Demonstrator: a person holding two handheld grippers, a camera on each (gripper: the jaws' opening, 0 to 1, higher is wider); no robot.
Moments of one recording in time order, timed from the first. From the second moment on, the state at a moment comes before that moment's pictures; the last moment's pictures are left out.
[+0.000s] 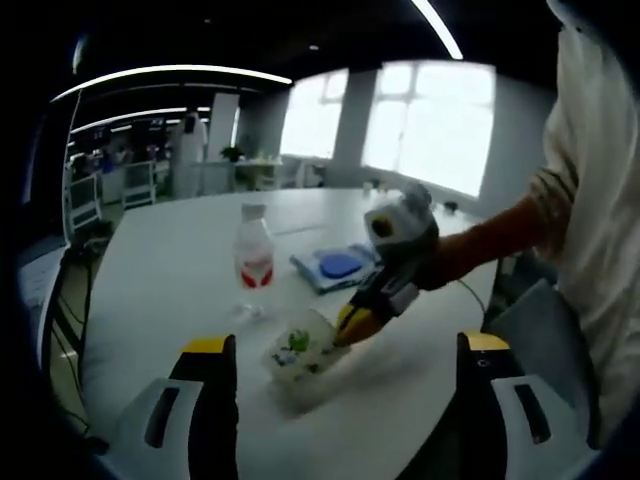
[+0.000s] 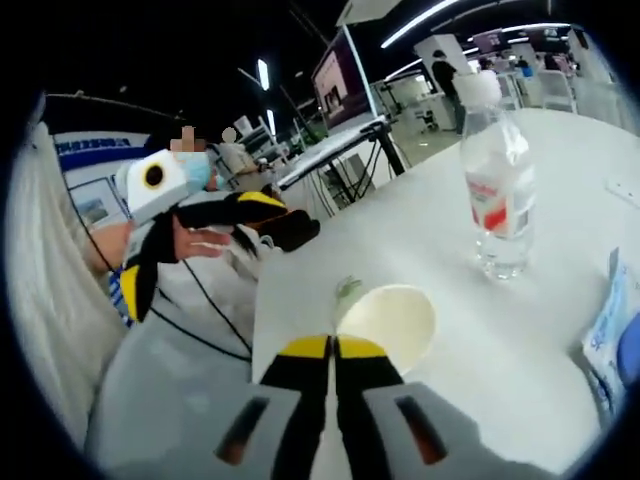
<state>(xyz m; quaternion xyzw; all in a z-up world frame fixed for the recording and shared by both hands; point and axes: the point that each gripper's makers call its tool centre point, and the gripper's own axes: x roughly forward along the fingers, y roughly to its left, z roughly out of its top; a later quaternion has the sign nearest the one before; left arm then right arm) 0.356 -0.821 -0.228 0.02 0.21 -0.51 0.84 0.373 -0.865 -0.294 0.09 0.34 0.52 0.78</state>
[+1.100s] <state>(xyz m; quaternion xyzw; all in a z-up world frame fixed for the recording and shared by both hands) 0.356 -0.863 -0.224 0.00 0.19 -0.54 0.82 0.439 -0.994 -0.212 -0.32 0.31 0.46 0.77</state>
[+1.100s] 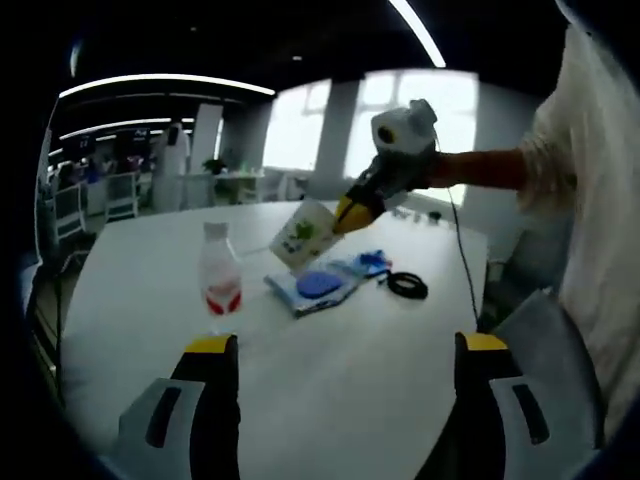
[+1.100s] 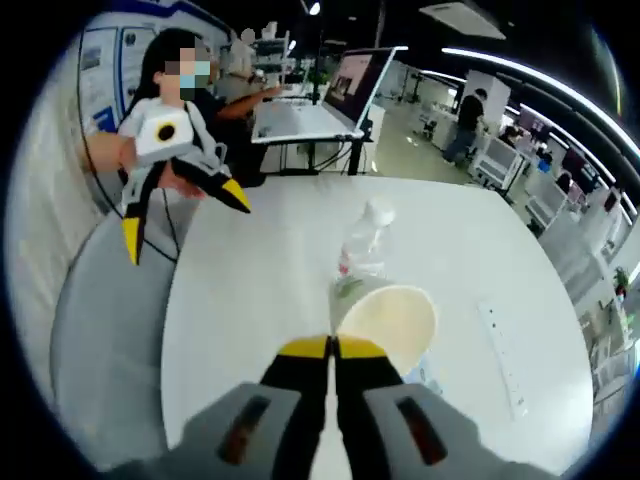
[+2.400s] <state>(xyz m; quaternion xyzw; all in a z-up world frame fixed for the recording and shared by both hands) 0.350 -0.859 -0.241 -0.03 0.21 -0.52 0.83 0.487 -0.982 -0.303 -0.62 0.32 0.55 0.47</state>
